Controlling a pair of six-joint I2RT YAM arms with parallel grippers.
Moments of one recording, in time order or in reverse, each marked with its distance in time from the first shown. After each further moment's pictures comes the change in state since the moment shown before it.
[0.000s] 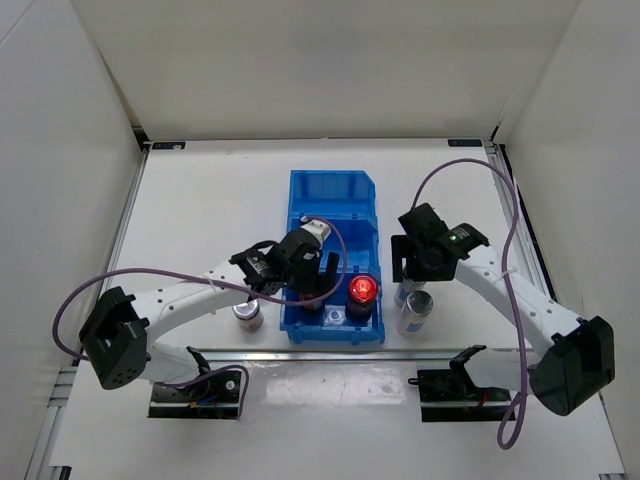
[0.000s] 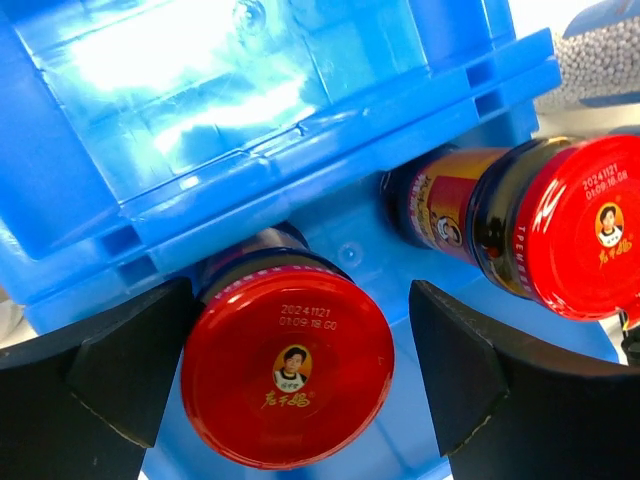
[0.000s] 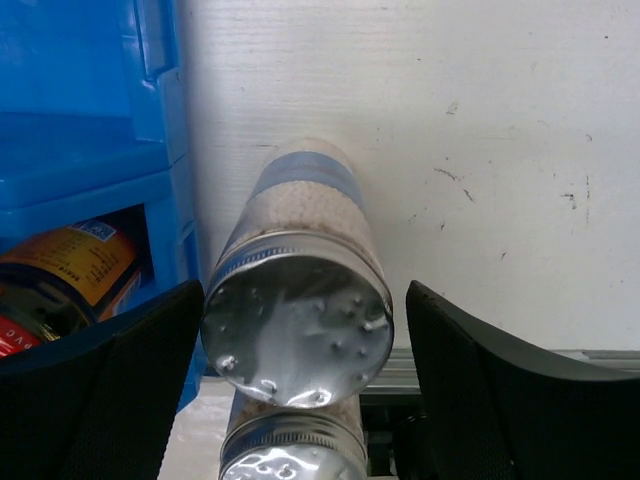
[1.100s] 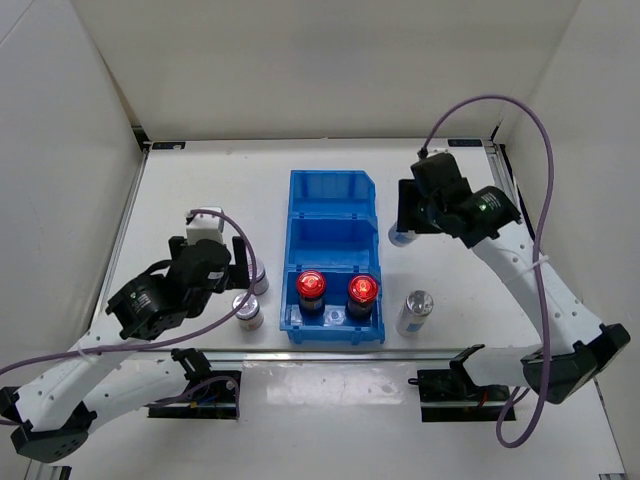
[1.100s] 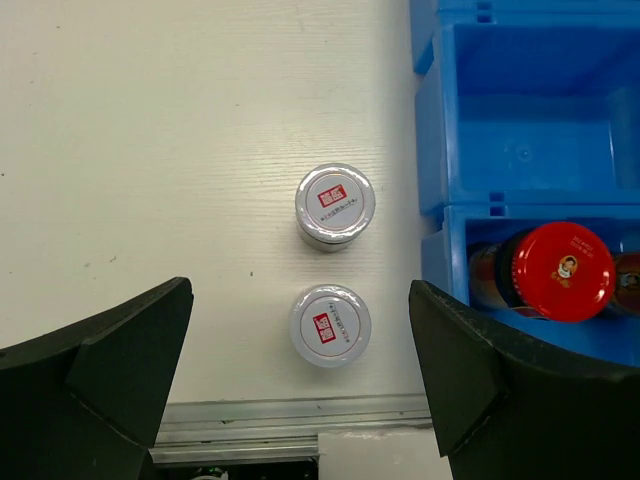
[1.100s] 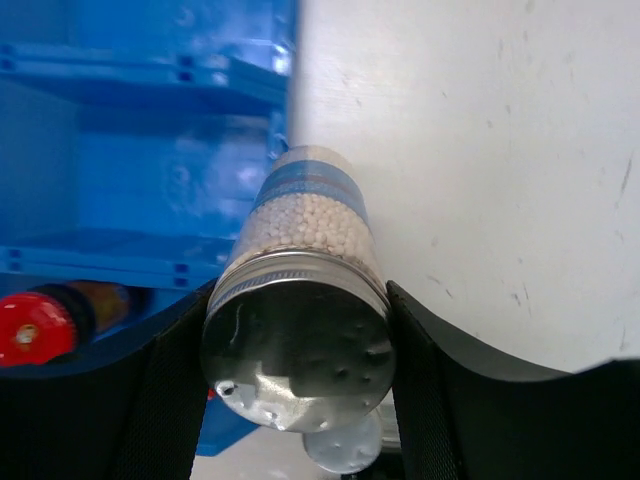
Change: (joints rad) left arm 0.061 -0.575 0.125 -0.563 -0.532 -0.027; right arm 0.000 0.064 0.456 -0.102 0.081 -0.044
